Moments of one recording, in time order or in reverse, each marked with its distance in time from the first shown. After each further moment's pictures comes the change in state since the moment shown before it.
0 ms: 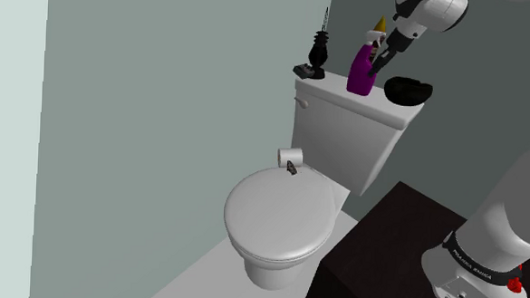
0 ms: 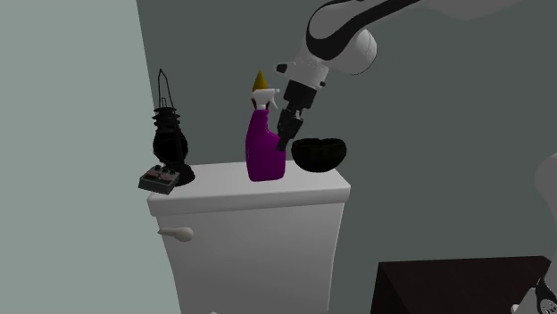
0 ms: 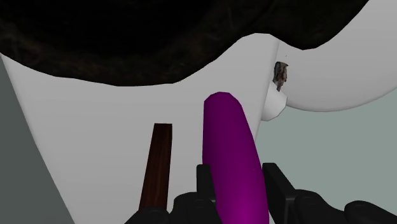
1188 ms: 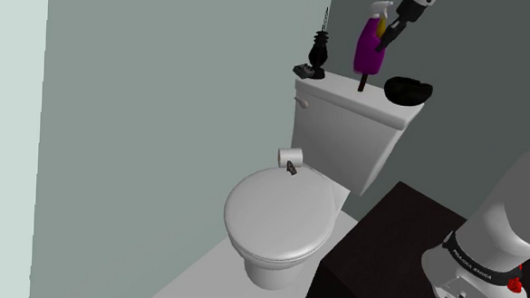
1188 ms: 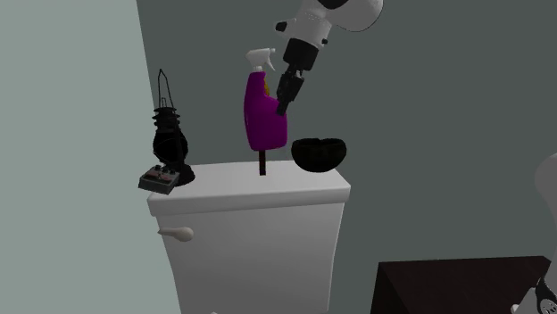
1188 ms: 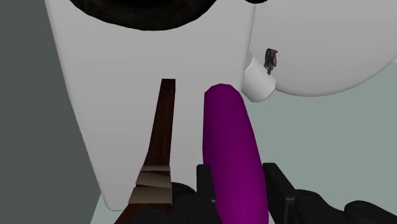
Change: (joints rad) arm 0.001 -0.038 0.001 0.198 -0.074 -0.212 0.094
